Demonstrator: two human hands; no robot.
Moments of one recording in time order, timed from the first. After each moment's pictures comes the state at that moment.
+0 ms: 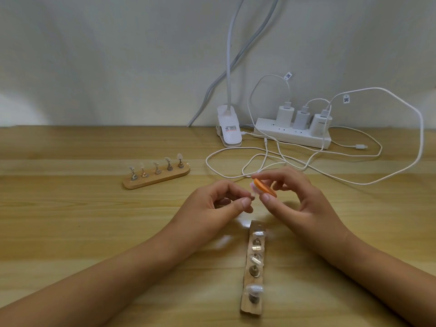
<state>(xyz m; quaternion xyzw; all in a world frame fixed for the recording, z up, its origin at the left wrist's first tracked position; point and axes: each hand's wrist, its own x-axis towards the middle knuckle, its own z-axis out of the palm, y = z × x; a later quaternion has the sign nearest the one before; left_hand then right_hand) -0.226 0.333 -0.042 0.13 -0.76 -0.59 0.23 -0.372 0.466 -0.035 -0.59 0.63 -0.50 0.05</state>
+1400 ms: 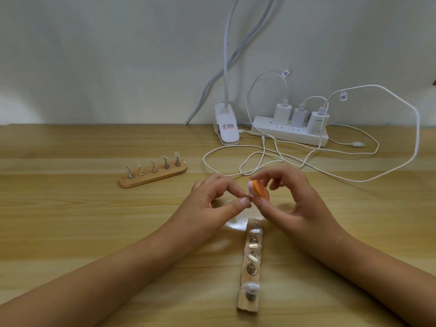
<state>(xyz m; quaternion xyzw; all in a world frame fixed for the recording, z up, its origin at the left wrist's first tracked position) -0.229 0.333 -0.044 0.14 -0.82 -0.50 0.25 -0.372 0.463 -0.040 -0.62 0.61 -0.49 -0.02</state>
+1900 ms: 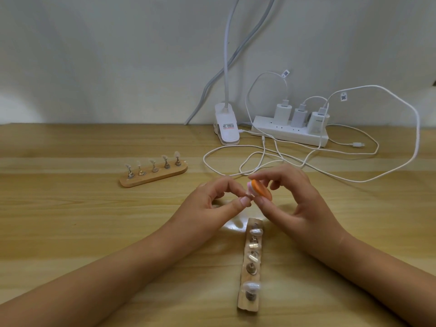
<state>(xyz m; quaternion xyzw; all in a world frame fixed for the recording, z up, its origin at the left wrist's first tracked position) -0.227 0.333 -0.042 0.12 -0.80 -0.54 0.23 -0.372 0.464 -0.039 -0.62 0.63 -0.47 -0.03</state>
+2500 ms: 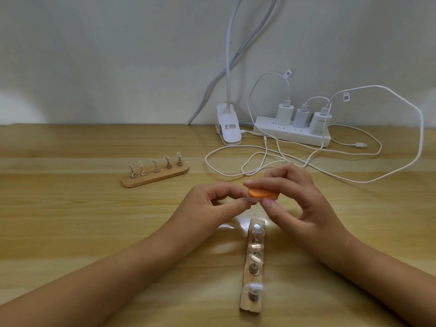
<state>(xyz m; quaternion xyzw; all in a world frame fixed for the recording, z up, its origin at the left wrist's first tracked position) -0.224 0.333 -0.040 0.13 -0.76 -0.60 0.22 -0.368 0.469 -0.035 -0.62 0.63 -0.47 0.02</state>
